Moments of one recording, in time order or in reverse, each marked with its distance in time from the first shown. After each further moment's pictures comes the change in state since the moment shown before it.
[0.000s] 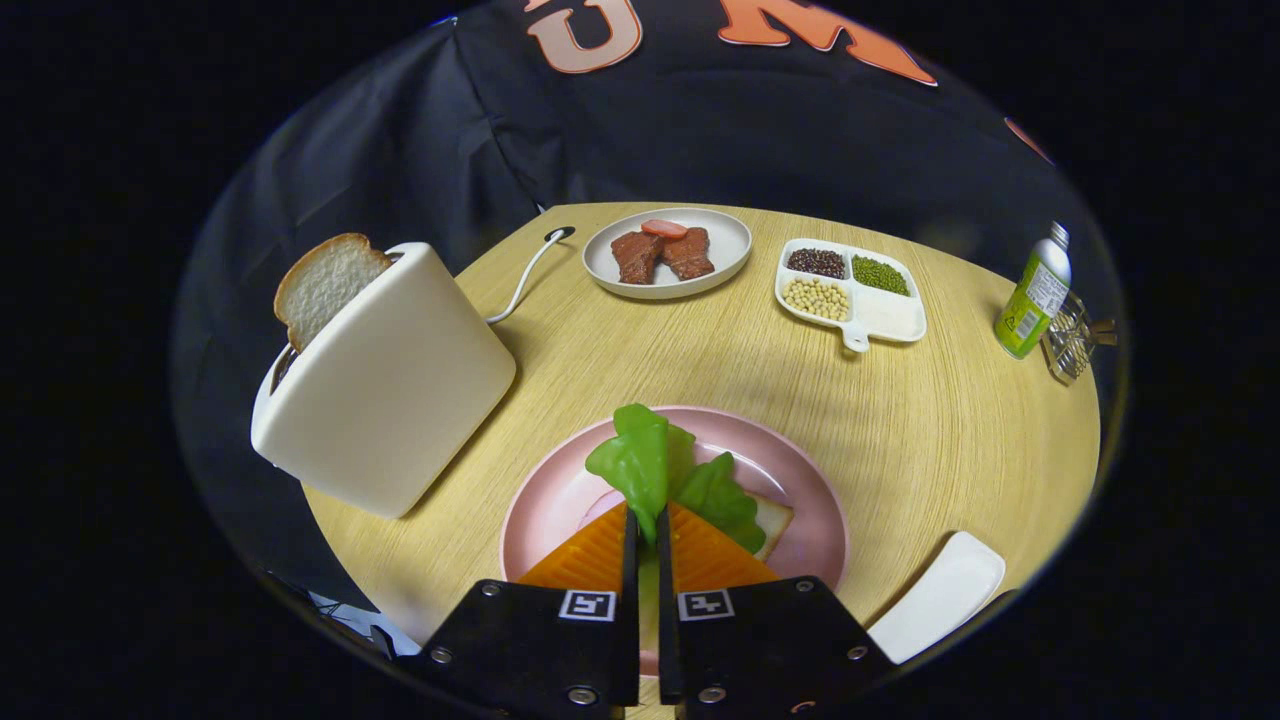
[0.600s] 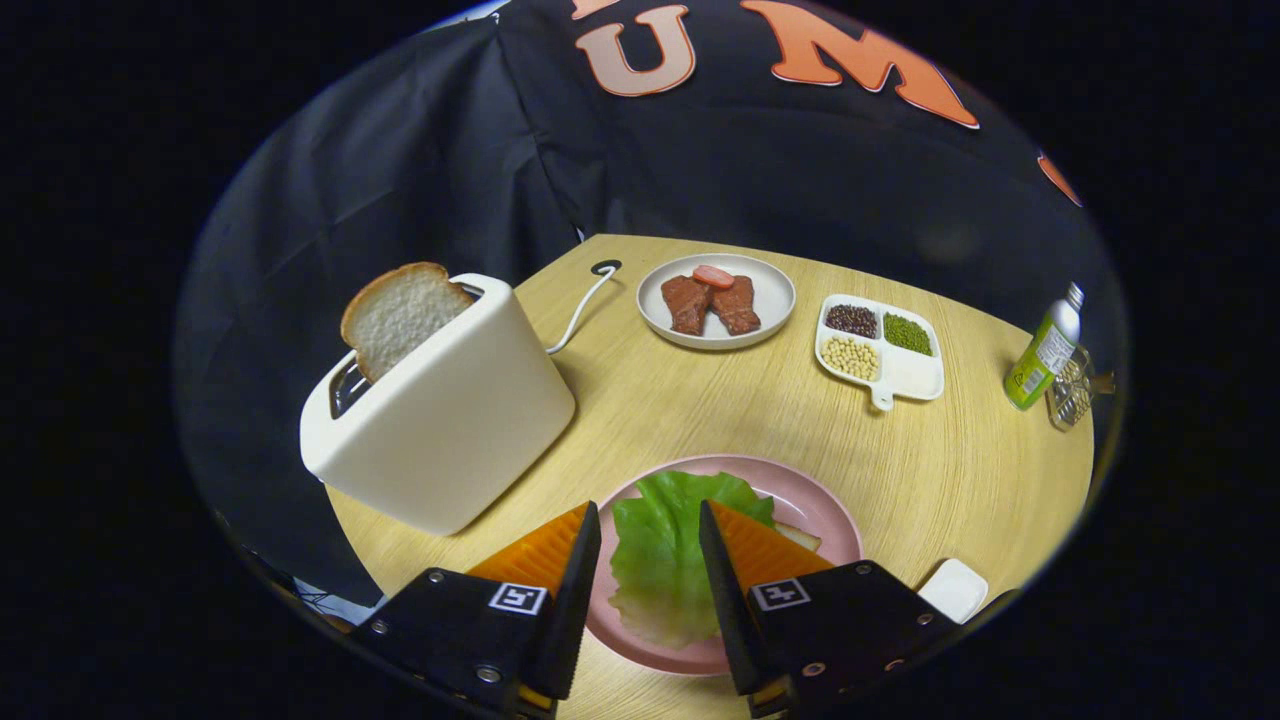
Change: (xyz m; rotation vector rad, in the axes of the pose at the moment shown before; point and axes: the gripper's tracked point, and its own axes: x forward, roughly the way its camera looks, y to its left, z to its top) arm -0.027 0.045 0.041 -0.079 -0.086 0.047
